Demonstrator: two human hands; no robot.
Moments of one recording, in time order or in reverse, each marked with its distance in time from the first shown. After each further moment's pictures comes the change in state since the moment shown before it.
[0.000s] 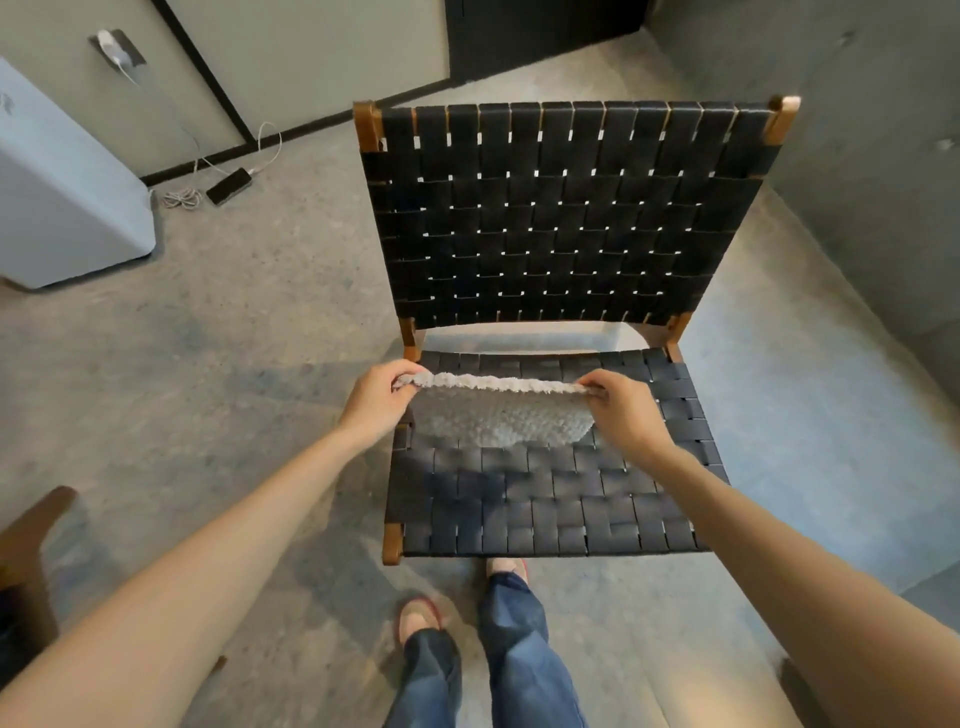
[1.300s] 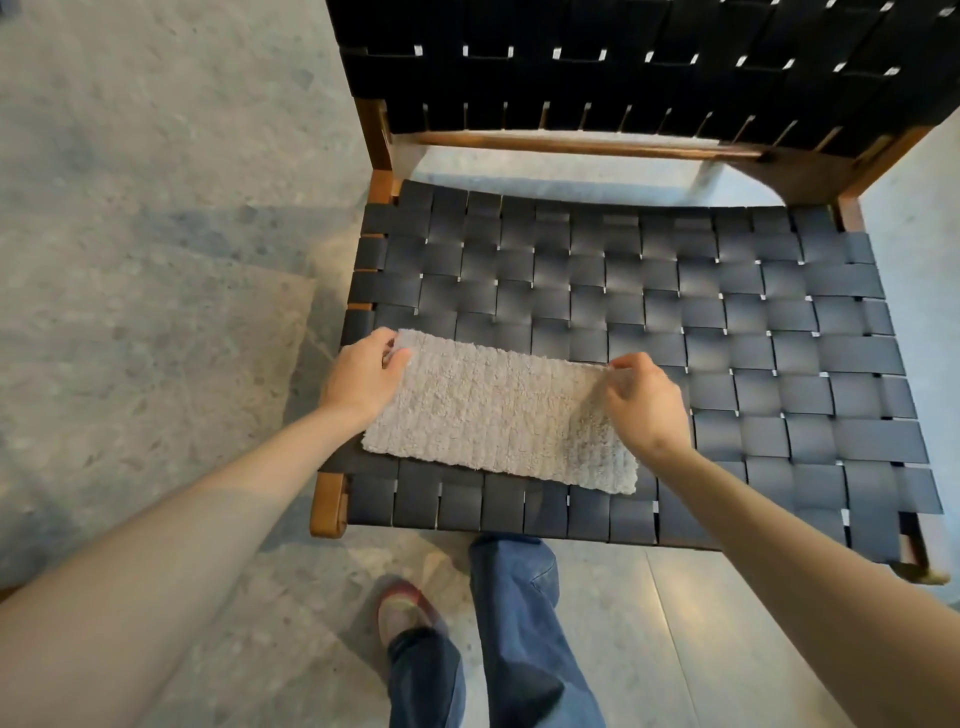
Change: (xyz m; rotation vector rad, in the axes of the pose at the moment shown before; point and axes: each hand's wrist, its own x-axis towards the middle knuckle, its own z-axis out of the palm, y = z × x) left_hand 0.079 -0.220 0.188 0.223 -0.031 -0.215; right_hand 0.052 0.163 0.234 0.024 -0.152 0.385
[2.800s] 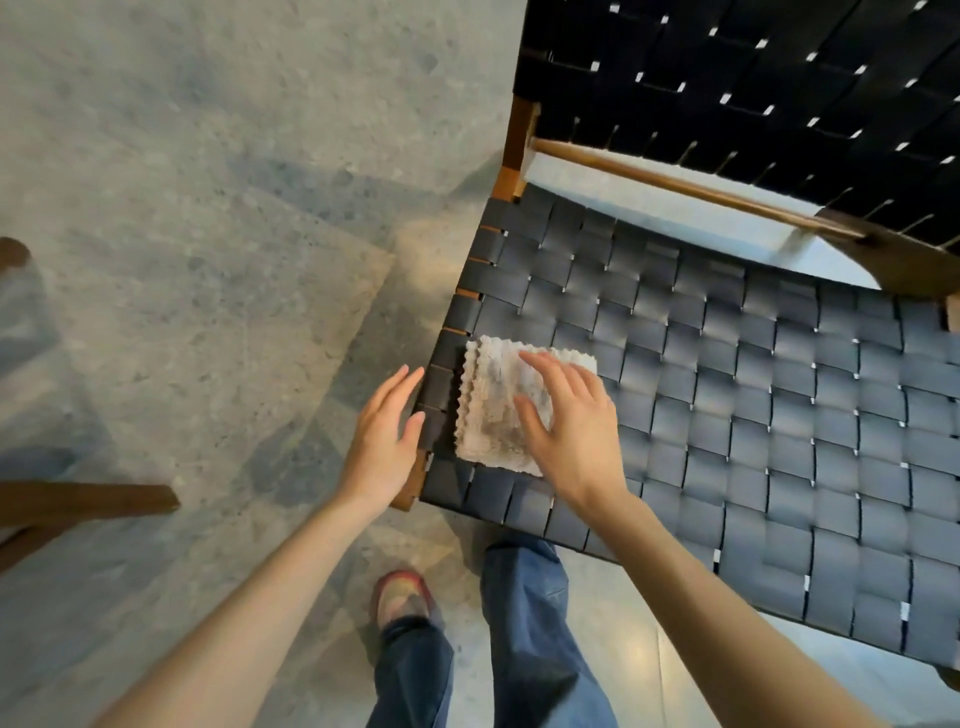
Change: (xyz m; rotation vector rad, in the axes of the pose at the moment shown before) left_hand -0.087 -0.081 -0.002 -0.371 0.135 -0.089; right_hand -0.069 -0.105 0.086 -0.138 -0.064 -0.598
